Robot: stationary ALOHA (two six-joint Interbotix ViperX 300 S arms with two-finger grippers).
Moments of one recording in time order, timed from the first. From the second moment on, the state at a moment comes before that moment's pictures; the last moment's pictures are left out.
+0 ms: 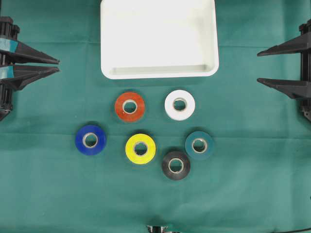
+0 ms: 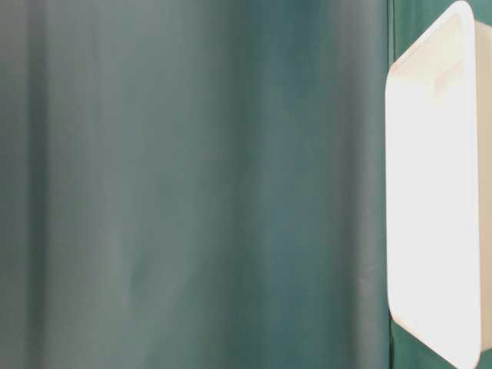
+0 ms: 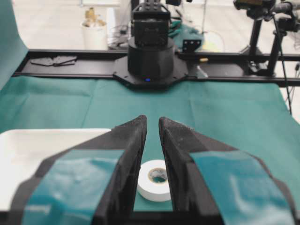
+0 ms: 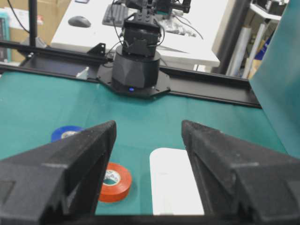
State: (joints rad) left arm 0.00 -0.97 1.18 0.00 -0.29 0.00; right arm 0.00 -0.97 1.19 0.00 -0.29 0.00
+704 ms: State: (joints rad) left arm -0.04 -1.04 1.23 -0.02 -0.24 -0.02; right arm -0.02 -1.11 1.39 -0.02 -0.23 0.01
